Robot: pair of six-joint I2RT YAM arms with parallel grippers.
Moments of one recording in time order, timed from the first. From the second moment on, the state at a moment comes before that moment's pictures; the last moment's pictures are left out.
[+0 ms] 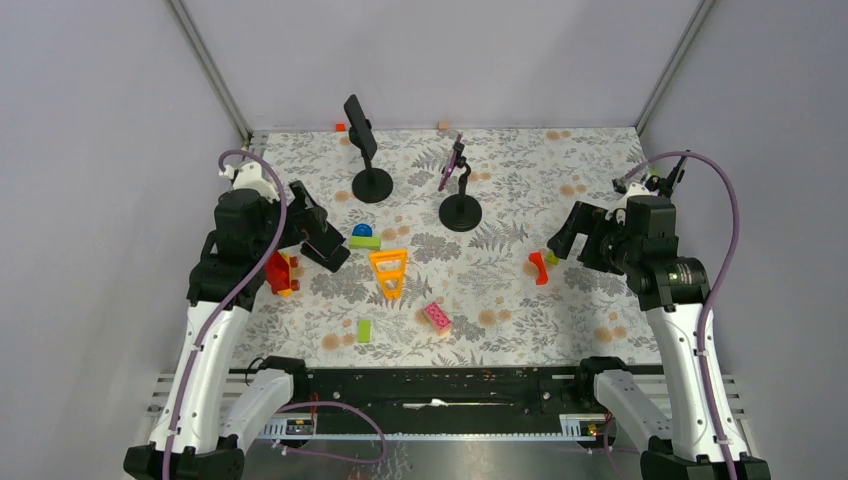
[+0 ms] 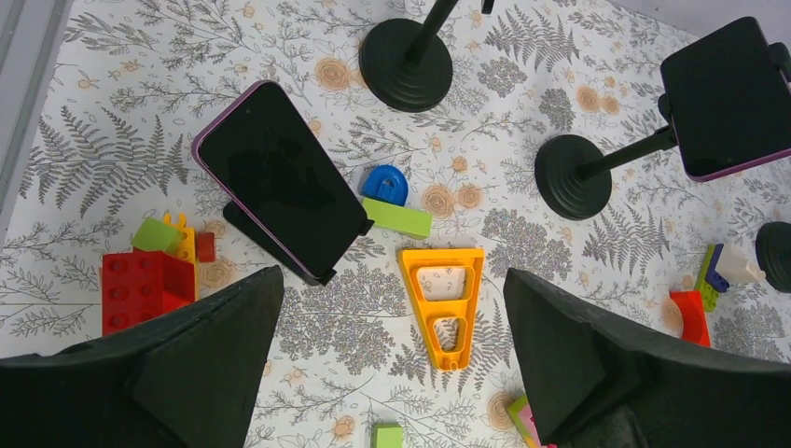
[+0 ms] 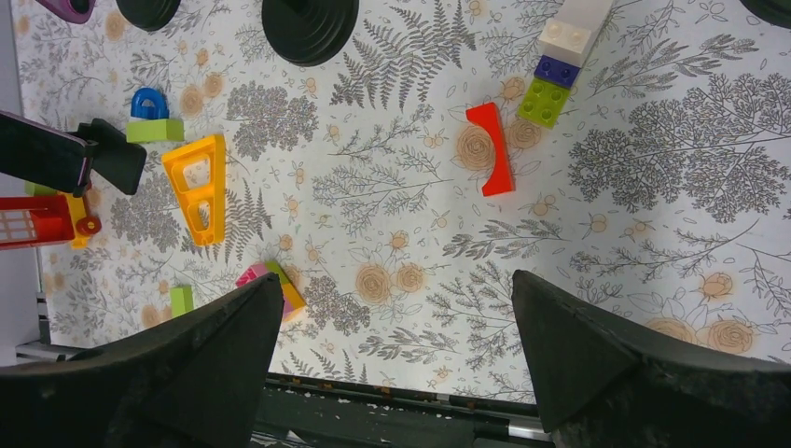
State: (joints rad) left arm -0.11 0.84 1.04 -0.66 -0.01 -0.39; right arm 0.06 0.84 1.09 -0.96 -0.19 0.38
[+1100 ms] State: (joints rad) left arm -0.11 0.69 0.93 -0.66 -0.24 -0.43; right arm 0.24 0.91 0.93 -0.72 -0.24 0.51
